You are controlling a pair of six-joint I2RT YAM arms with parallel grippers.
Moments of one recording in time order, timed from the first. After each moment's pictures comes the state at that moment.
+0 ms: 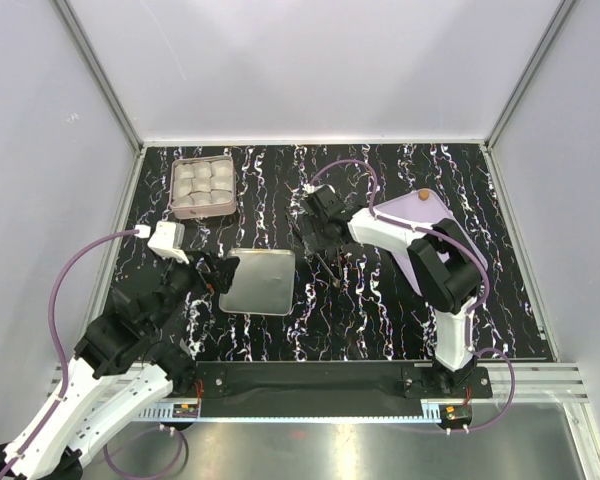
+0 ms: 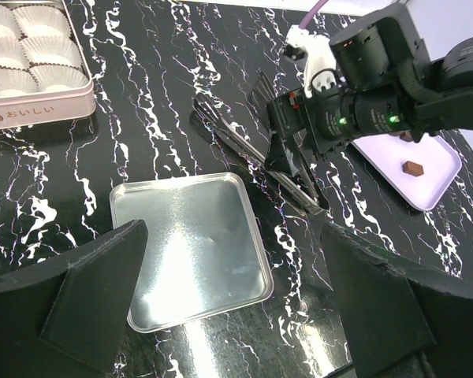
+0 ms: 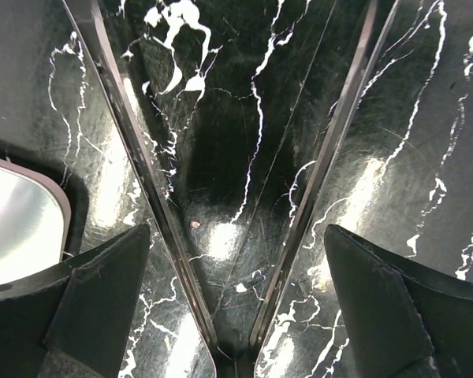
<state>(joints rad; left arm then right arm) -0.65 0.41 0.75 -0.56 -0.23 -0.38 0.68 1.96 1.38 -0.44 0.18 0.31</state>
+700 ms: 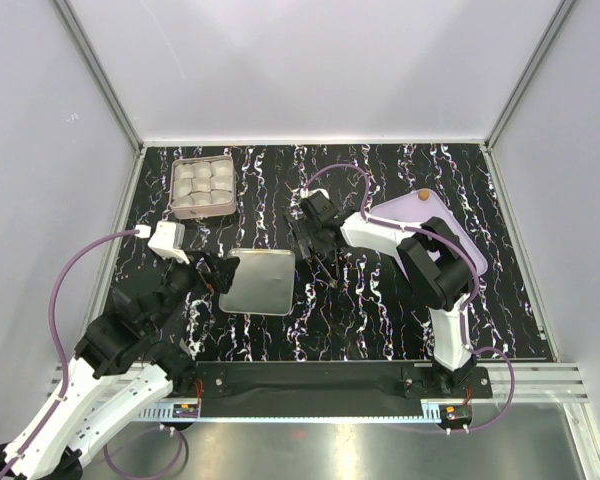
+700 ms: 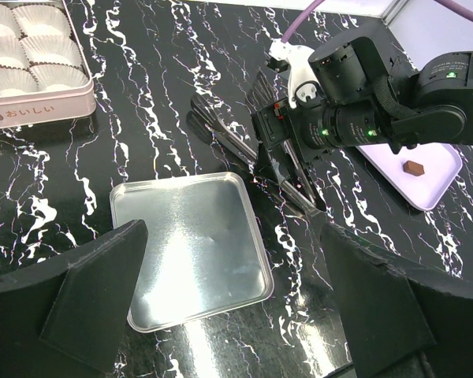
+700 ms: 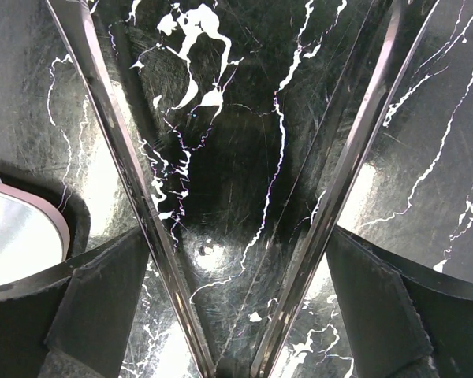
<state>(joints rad) -0.65 0.41 0.75 -0.56 -0.23 -0.38 0.71 2.02 1.38 -0.38 0.22 0.30</state>
